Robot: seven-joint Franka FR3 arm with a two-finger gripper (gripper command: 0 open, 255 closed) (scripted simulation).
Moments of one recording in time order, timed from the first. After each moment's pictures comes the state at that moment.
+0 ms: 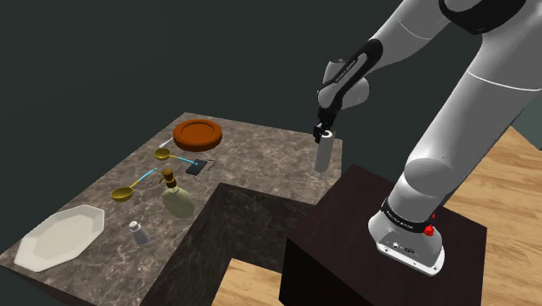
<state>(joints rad) -0.08 -0.05 -0.36 -2.65 -0.09 2.68 -0.39</state>
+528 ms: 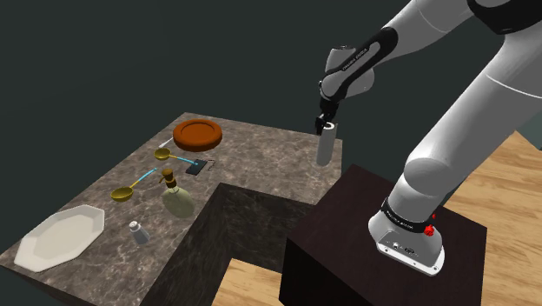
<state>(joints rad) -0.09 -0.17 -0.35 -2.63 -0.14 2.55 -0.36</state>
